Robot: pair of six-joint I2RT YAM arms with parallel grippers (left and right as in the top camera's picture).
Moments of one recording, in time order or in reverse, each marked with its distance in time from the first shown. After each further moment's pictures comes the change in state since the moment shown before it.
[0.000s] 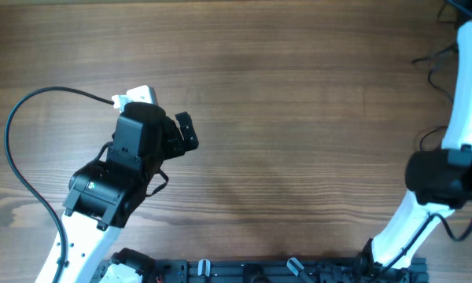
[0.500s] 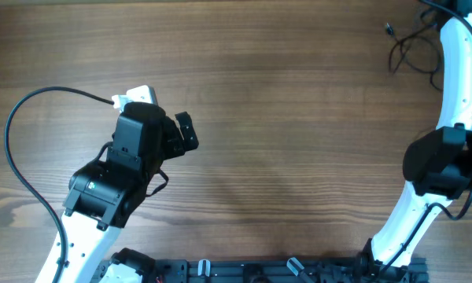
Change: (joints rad) left arm 0.000 0.000 0.000 0.000 0.000 0.000; right arm 0.000 0.063 -0.108 -0.211 -0.038 0.010
